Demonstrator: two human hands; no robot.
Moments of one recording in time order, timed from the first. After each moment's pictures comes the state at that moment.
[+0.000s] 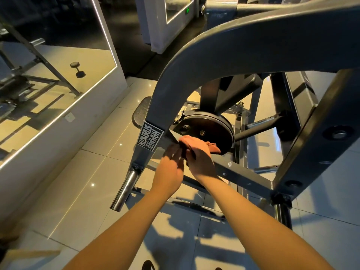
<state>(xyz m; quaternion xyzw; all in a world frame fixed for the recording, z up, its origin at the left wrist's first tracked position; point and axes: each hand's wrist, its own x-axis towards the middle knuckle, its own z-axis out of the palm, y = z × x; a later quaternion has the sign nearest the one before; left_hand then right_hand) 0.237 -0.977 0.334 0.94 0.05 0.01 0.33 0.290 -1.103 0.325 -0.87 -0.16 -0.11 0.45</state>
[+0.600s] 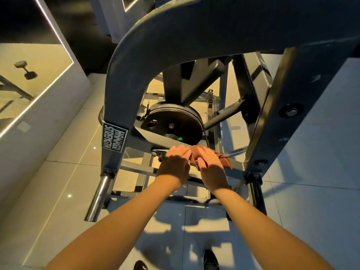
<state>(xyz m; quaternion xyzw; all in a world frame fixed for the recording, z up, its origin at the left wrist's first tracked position) 0.273 -1.059 0.292 0.97 -0.22 0.01 0.14 0.243 -1.212 0.273 -0.90 -0.04 -0.14 0.41</state>
